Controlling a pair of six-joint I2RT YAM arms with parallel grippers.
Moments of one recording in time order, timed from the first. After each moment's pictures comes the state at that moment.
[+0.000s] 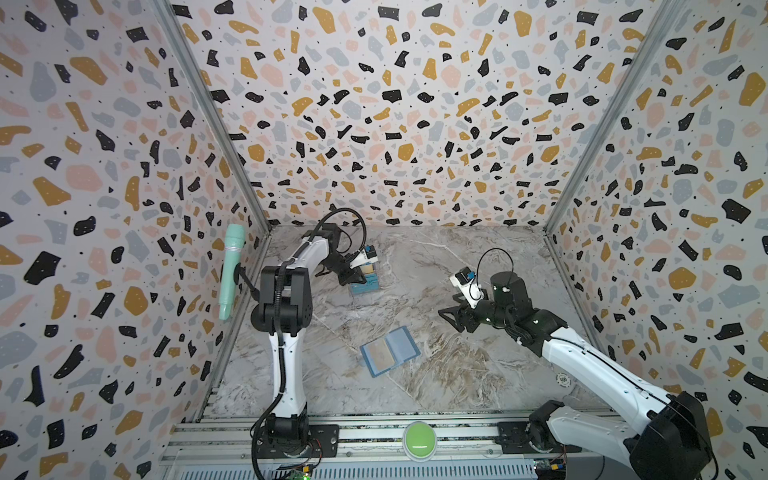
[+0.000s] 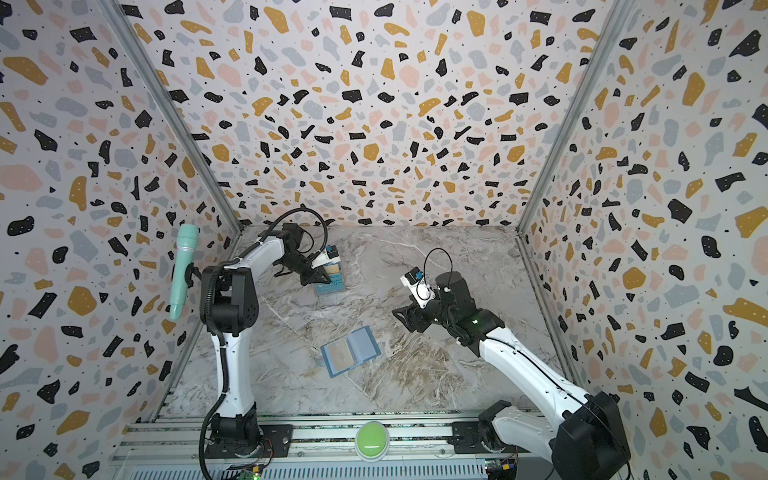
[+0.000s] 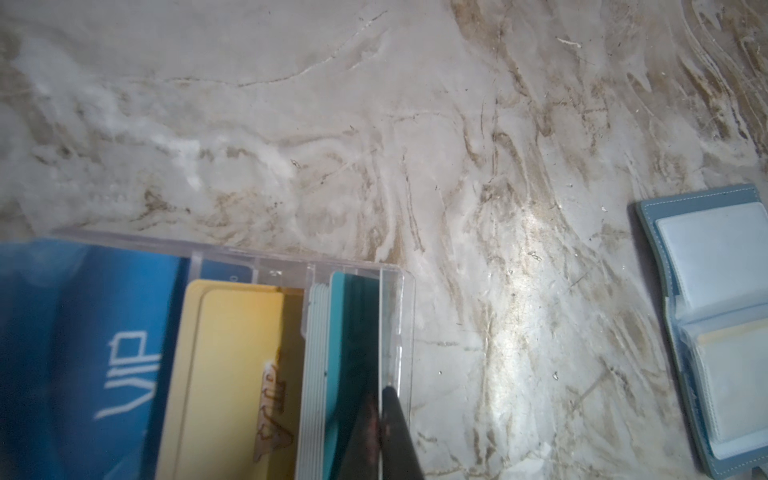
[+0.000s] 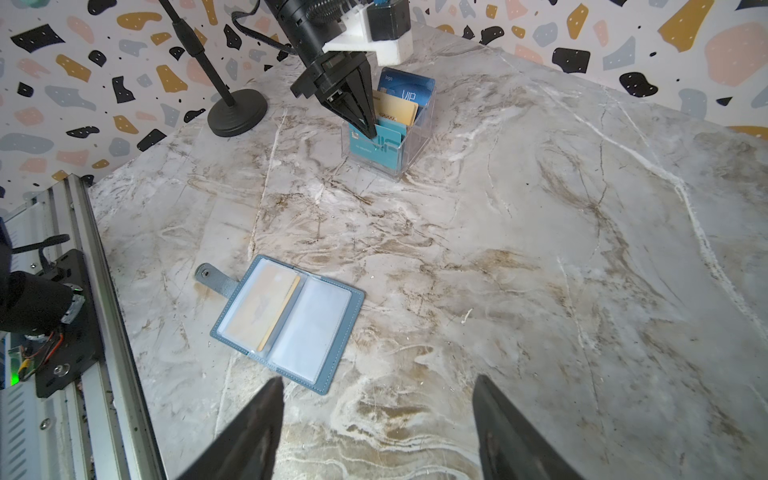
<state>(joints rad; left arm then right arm) -0.10 2.27 1.87 -1.03 0.62 1.11 0.54 1.12 0.81 -0.27 -0.39 -0.06</state>
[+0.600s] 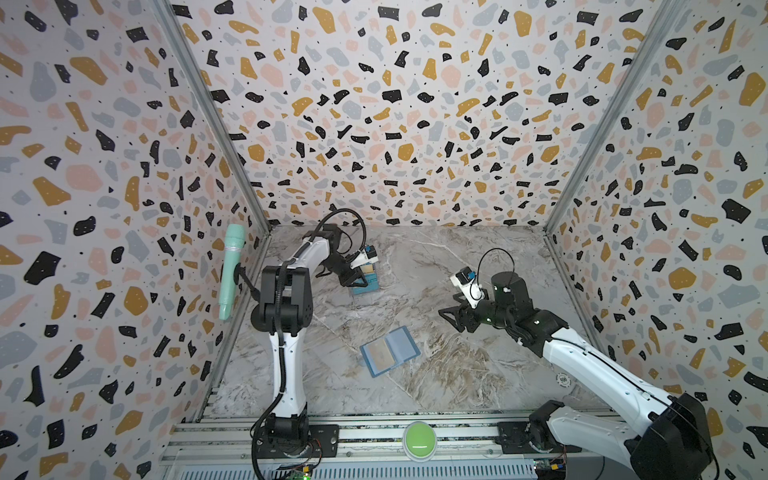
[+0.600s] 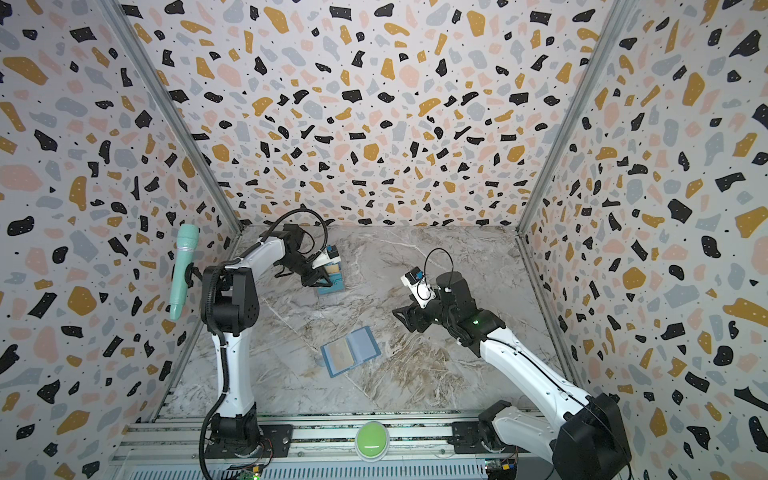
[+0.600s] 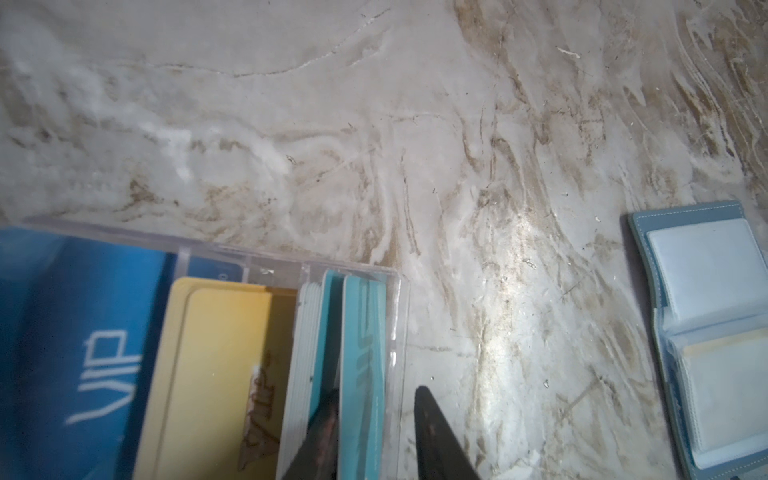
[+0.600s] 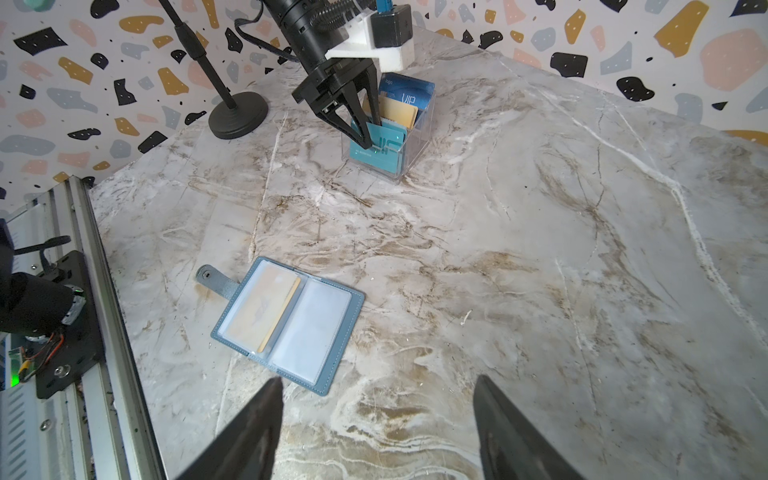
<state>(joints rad) -0.10 2.27 1.86 -1.03 0.63 1.08 0.54 1.11 0.81 -0.27 -0.39 -0.06</state>
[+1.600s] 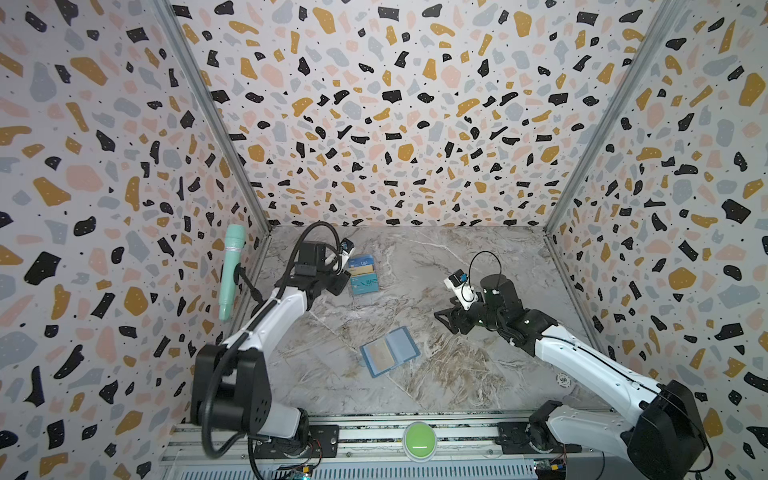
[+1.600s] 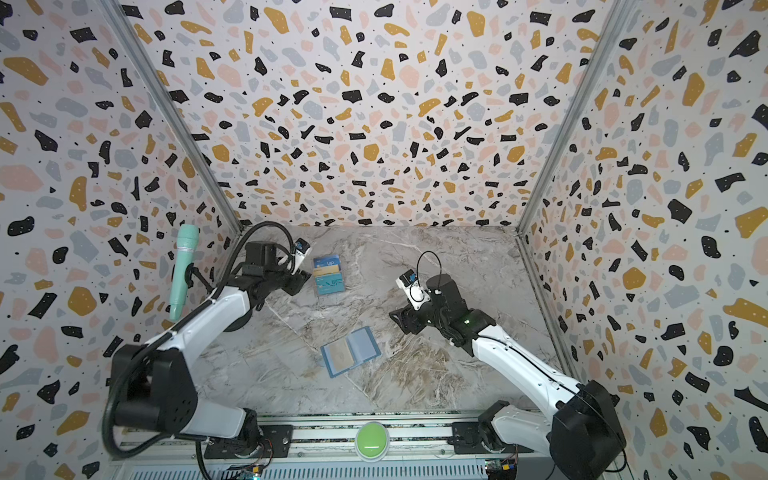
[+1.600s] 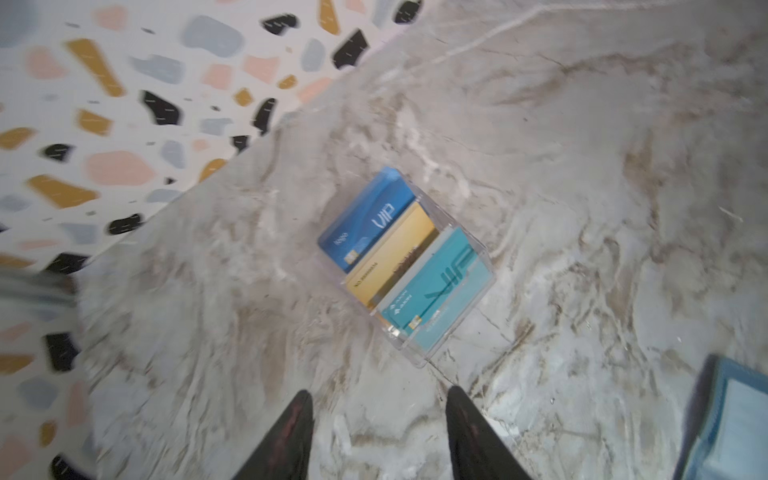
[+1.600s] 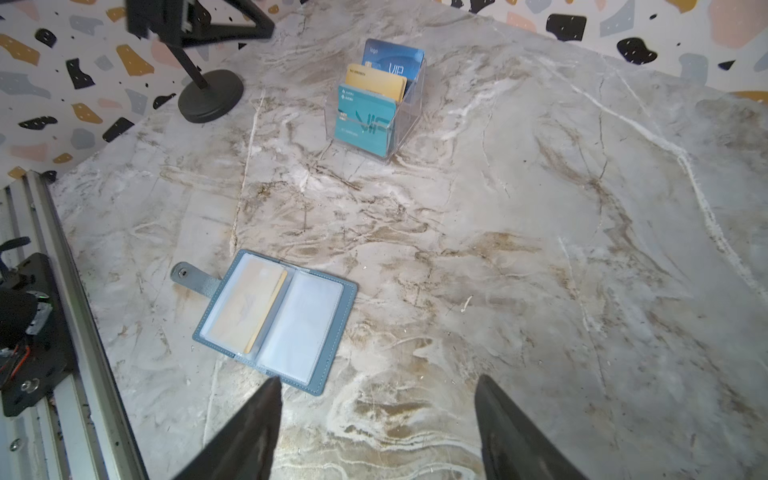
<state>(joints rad) -0.20 1.37 0.98 -0.25 0.07 0.36 0.62 1.19 0.81 -0.26 -0.28 -0.01</state>
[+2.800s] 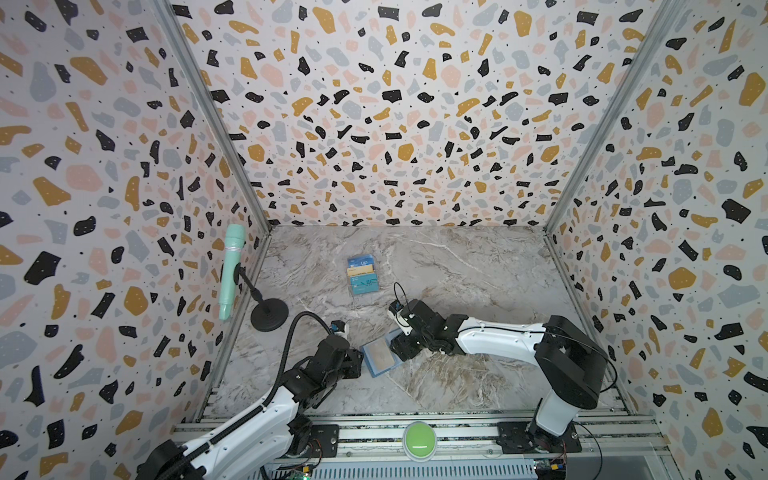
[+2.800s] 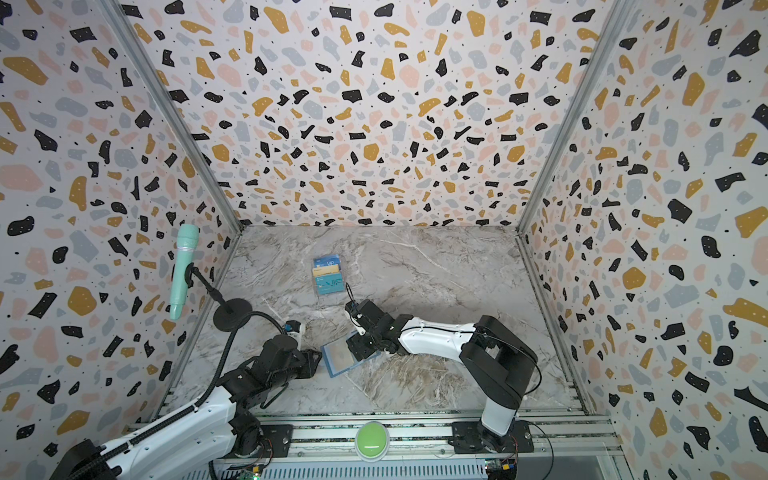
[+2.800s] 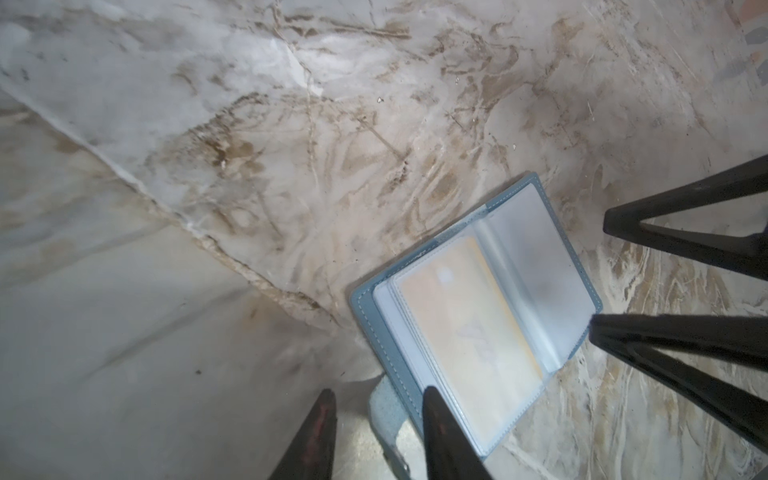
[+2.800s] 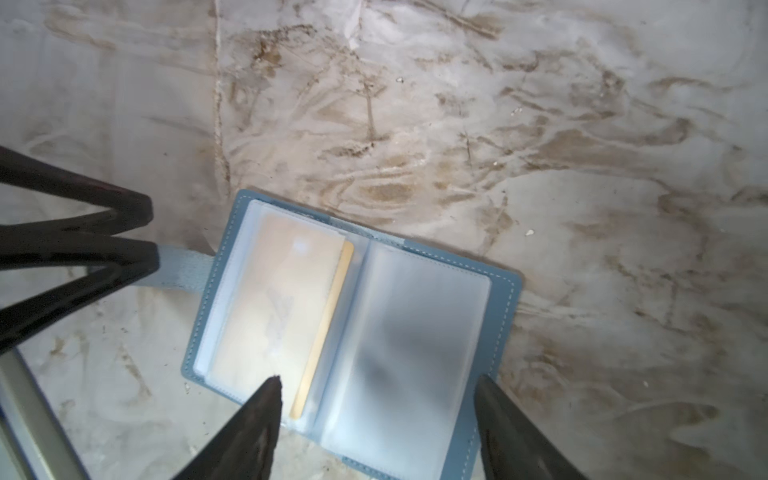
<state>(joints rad) -0.62 0.82 0.24 -0.23 -0.03 -0.63 0.98 1.73 1.02 -0.24 -0.05 0.24</state>
